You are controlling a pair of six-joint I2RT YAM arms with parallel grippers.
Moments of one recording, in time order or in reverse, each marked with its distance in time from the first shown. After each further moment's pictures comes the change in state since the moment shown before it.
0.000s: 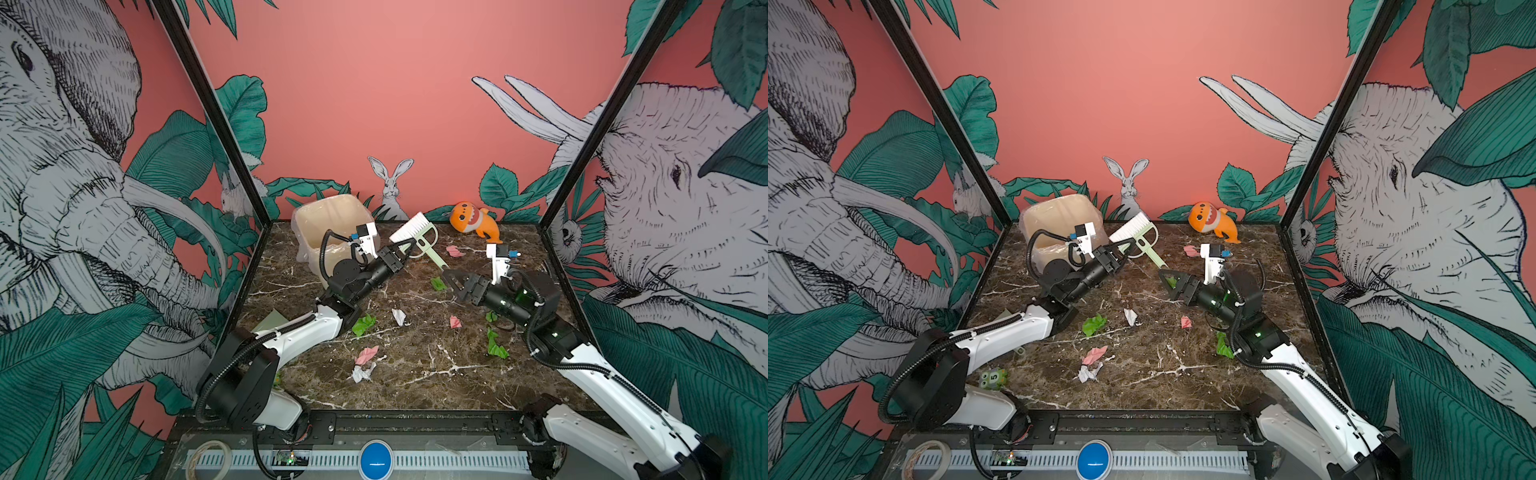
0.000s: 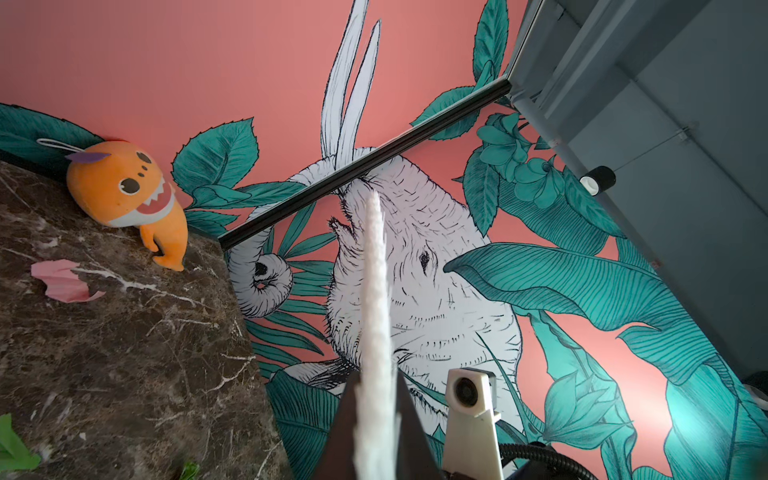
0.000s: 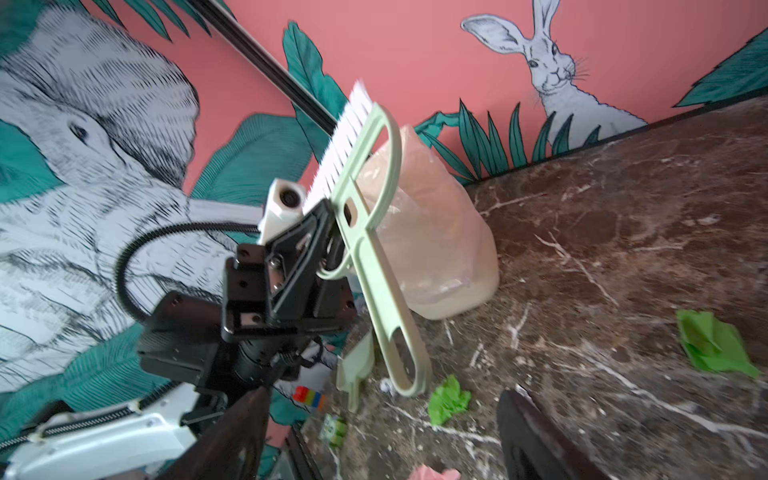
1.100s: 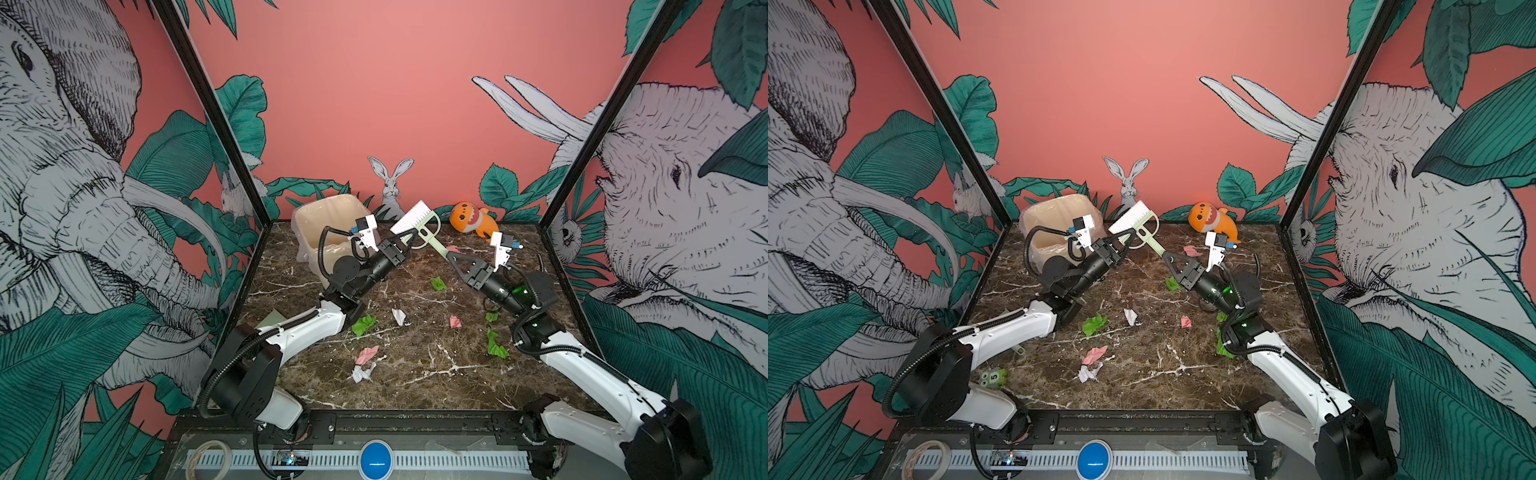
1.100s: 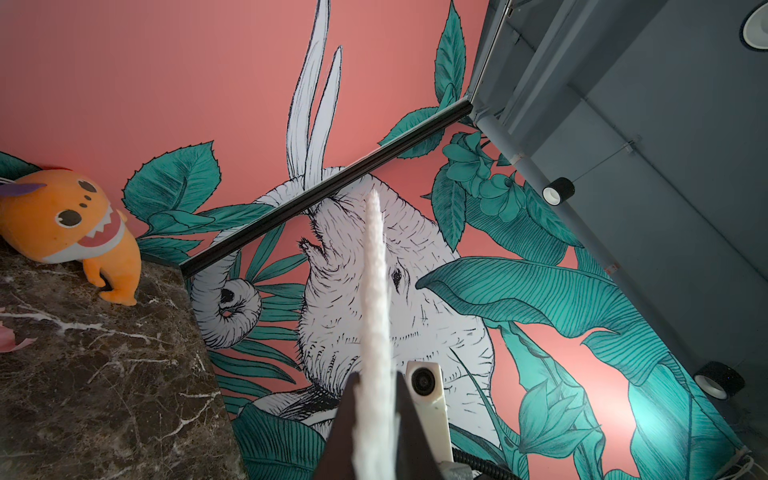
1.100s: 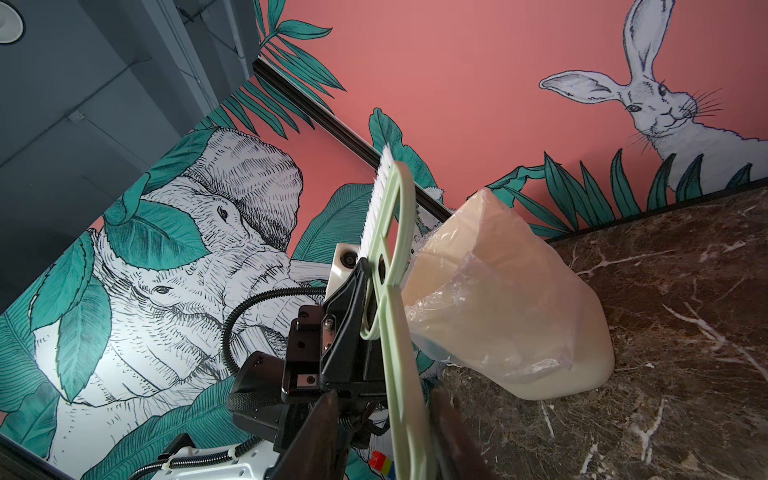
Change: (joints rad) left arm -0.012 0.027 0.055 0.059 -0.017 -0.017; right arm -0.049 0.153 -0.072 0.517 -0.098 0.248
